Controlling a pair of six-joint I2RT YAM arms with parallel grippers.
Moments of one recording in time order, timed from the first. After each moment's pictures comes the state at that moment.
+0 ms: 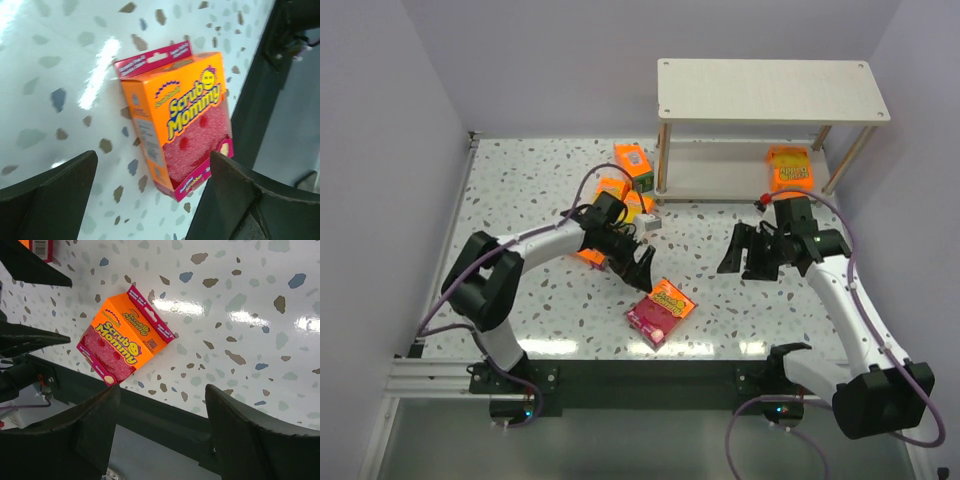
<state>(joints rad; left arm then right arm) -0.60 1.75 1.10 -0.47 0.78 0.07 0.16 1.06 0.97 -0.97 -0.37 0.37</state>
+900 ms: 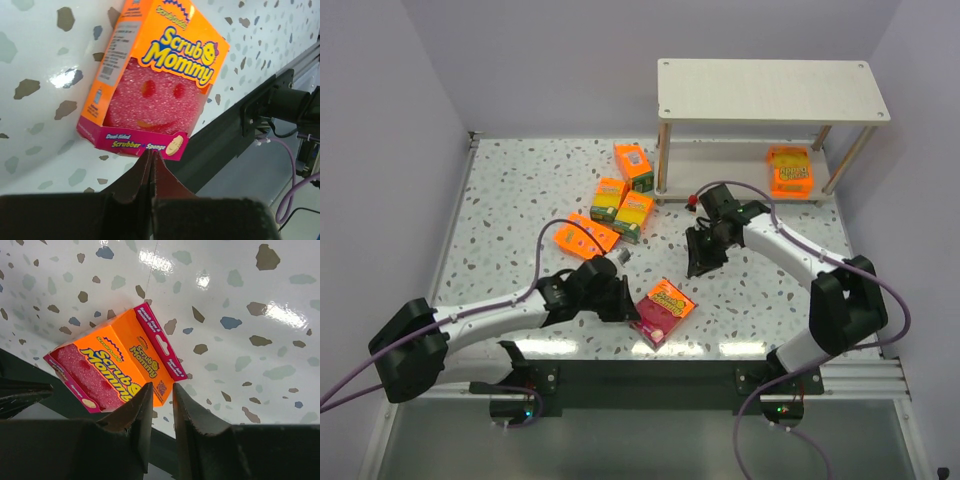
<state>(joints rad) -0.93 1.20 0.60 -0.18 0.19 -0.90 0.46 1.52 1.10 -0.82 -0.28 0.28</state>
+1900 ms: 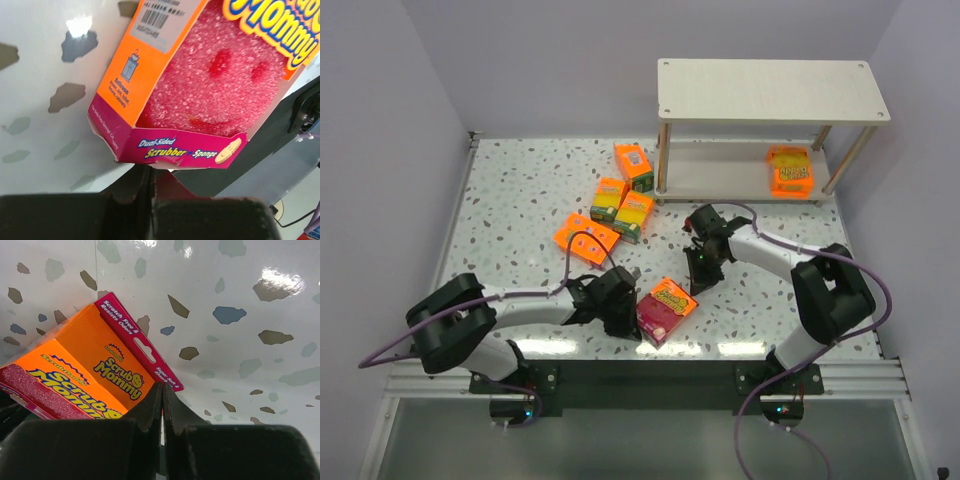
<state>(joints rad) -0.99 1.44 0.59 -0.18 0.22 -0.97 0.53 1.62 0.99 -0.72 -0.20 0.38</state>
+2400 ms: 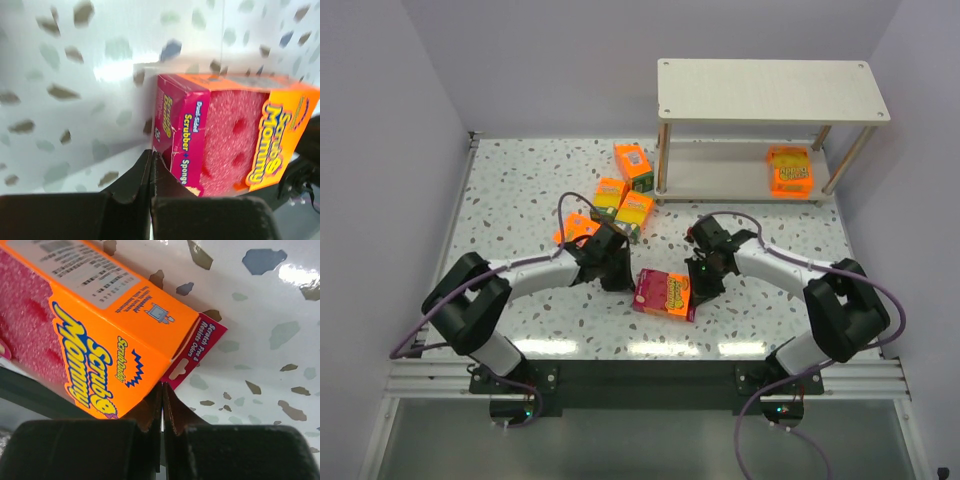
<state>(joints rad) -0.75 1.56 0.80 -0.25 0.16 -0.78 0.58 1.53 0.87 -0.68 -0.23 0.46</state>
